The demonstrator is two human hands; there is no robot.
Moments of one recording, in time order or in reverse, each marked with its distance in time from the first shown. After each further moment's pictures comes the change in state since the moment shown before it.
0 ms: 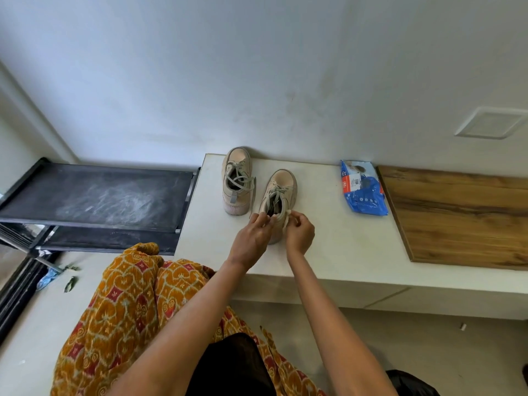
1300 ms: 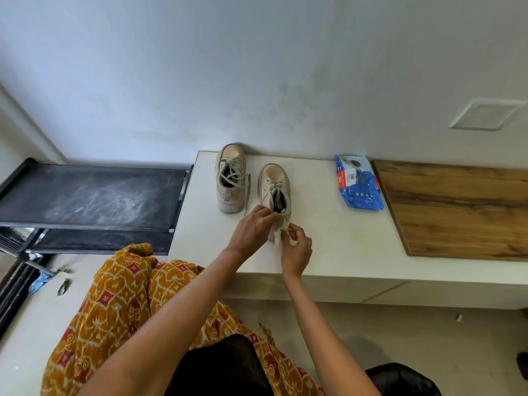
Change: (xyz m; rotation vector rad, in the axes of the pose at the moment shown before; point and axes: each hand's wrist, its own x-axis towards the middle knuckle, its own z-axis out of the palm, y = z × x) left_hand 0.023 -0.003 -0.001 -0.182 -0.032 0.074; right_hand -0.041 0.026 -0.023 -0.025 0.008 -0.092
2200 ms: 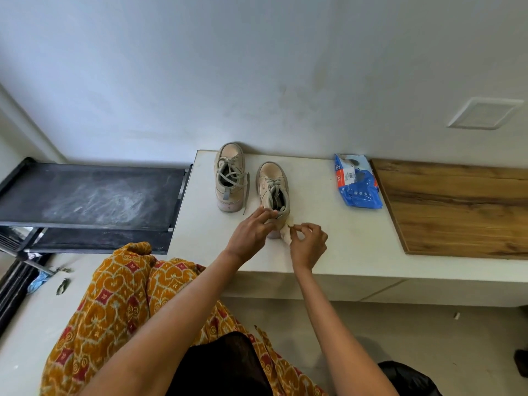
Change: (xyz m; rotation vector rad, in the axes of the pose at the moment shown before) left_hand -0.009 -0.001 0.006 0.092 0.014 0.105; right_hand 0.023 -0.003 -0.018 -0.224 0.053 -0.052
